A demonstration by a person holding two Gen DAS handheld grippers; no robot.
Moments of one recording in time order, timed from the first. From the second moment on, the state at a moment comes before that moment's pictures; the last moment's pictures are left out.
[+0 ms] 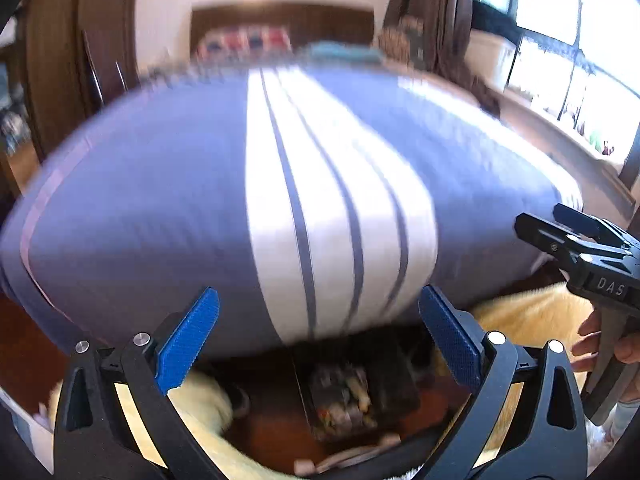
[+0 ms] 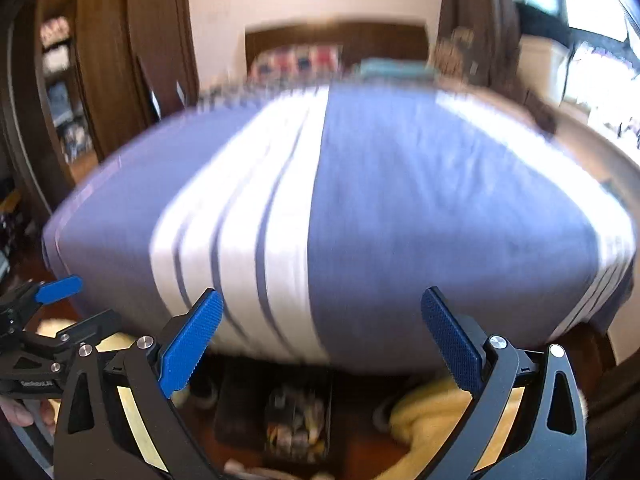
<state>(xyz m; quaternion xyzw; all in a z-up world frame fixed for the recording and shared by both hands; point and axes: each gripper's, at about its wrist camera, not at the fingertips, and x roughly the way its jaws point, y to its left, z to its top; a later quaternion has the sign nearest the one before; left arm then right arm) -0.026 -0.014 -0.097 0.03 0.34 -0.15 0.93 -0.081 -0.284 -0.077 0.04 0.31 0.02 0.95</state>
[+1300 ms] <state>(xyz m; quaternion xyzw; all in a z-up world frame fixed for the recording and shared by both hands) -0.106 -0.006 0.047 0.02 0.11 -0.11 0.99 -0.164 -0.281 0.068 0.01 0.06 -0.04 1.00</state>
